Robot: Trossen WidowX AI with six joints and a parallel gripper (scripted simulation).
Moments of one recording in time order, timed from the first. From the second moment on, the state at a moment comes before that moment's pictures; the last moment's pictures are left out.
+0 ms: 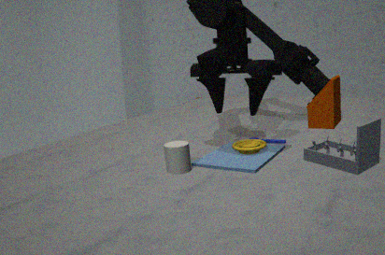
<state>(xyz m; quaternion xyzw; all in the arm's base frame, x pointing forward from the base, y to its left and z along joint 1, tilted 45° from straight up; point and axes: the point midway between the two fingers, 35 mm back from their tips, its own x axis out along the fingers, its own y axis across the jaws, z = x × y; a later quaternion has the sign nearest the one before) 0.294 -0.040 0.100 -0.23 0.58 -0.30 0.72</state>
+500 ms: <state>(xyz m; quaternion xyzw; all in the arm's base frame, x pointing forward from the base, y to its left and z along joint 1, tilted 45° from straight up) 0.287 -0.042 0.072 -0.28 0.63 -0.26 0.67</state>
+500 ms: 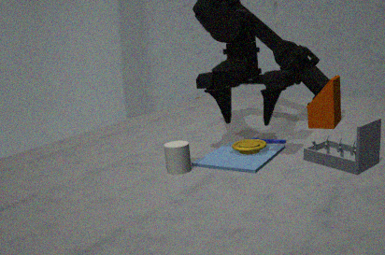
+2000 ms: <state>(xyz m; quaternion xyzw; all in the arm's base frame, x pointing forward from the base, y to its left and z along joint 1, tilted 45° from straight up) 0.289 -0.078 0.034 -0.28 0.64 -0.26 0.67</state>
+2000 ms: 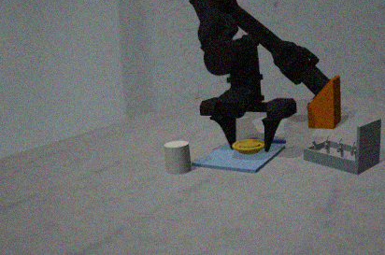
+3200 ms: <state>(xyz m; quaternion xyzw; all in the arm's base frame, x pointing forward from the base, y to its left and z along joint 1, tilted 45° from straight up) 0.298 0.012 0.111 -0.30 0.64 -0.24 0.66</state>
